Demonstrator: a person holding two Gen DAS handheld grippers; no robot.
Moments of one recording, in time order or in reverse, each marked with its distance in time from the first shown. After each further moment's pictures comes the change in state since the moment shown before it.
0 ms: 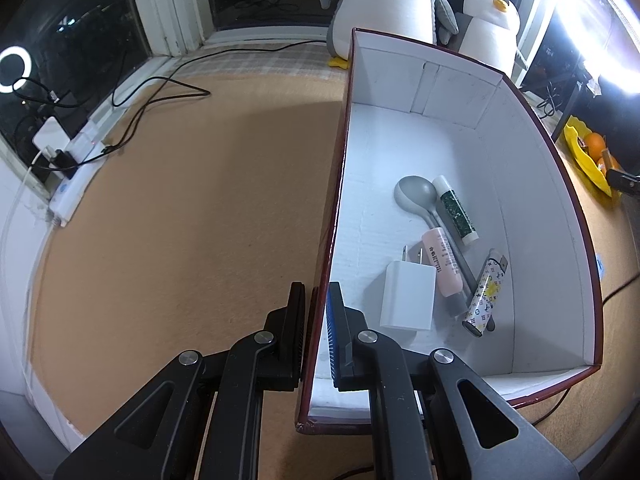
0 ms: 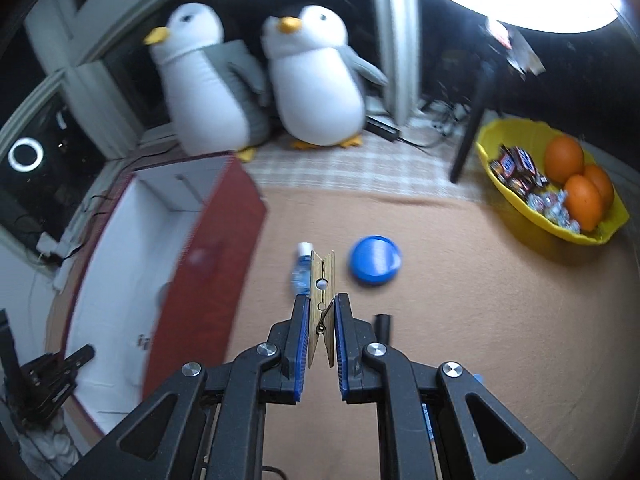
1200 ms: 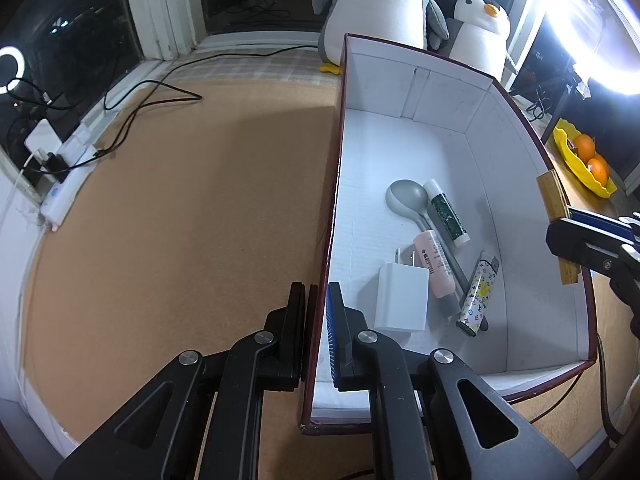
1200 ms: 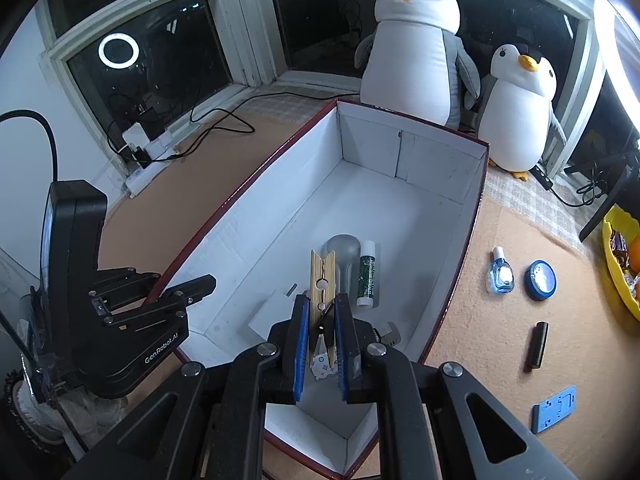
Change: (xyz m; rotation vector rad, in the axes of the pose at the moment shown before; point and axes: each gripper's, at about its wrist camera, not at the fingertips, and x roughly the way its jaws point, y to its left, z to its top) left arm -0.001 0.004 -0.001 0.007 -0.021 -0.040; right arm 0.005 0.176 -0.054 -0.341 0.035 0.136
